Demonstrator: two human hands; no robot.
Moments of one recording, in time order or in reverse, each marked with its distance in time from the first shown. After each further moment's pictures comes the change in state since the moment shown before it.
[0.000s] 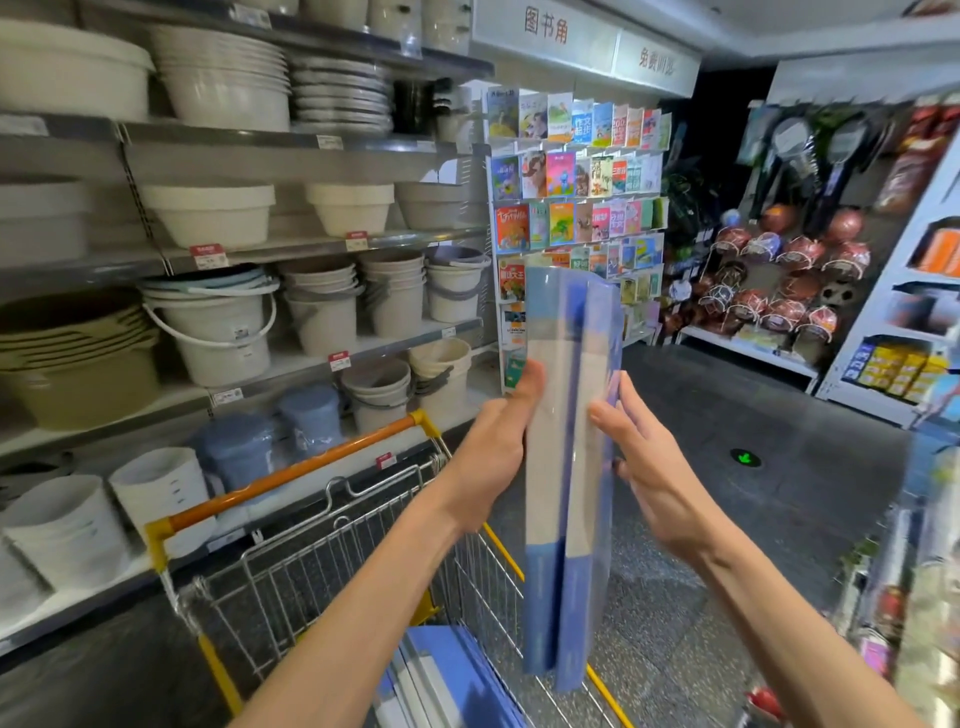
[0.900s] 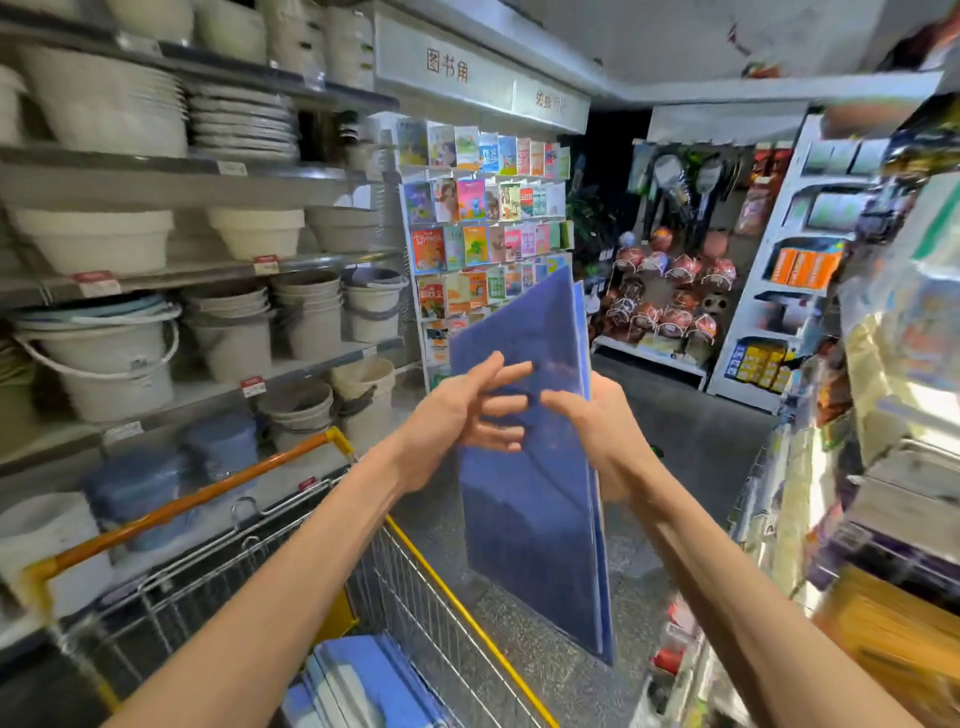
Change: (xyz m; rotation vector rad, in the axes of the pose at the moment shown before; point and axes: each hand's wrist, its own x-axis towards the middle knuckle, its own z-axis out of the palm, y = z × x) left_hand 0.021 0.024 0.072 0.039 -0.203 -0.106; right_hand -0.060 -0.089 -0.055 -0.150 0.204 -0.103
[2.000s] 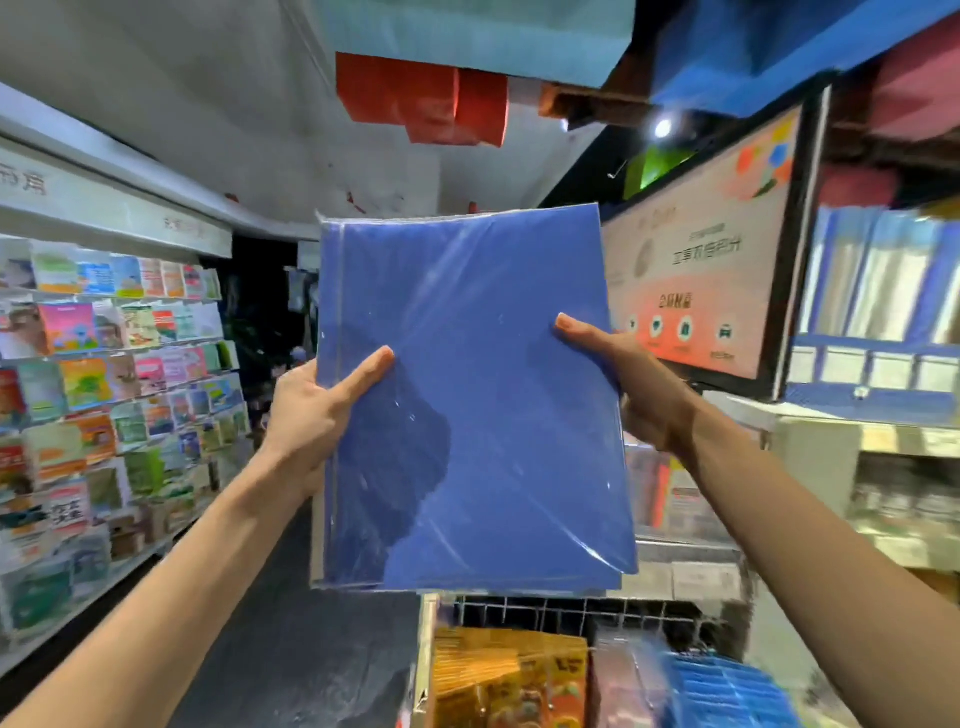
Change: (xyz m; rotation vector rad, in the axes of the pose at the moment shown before) left_hand 0.054 0.148 0.218 -0.245 -0.022 0.415; right_hand -0.136 -0.261 -0.252 -0.130 0.423 0.025
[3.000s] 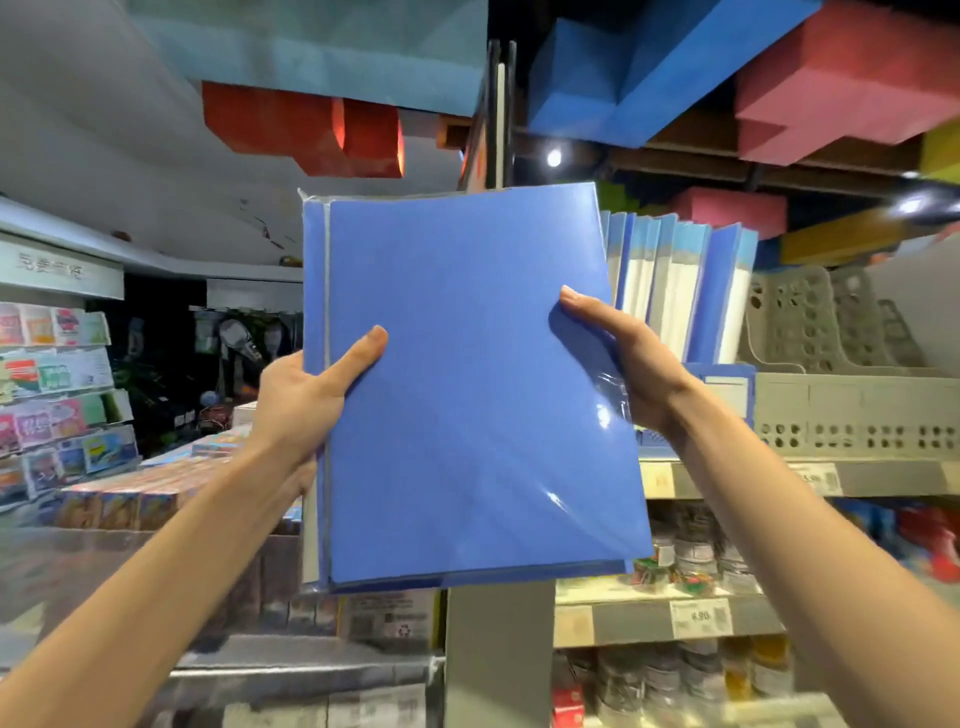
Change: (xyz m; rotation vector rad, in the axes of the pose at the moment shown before) left_hand -0.015 -0.031 0.389 -0.094 -0.066 0.012; right_hand -0.030 -0.055 -0.367 0.079 0.044 -0.087
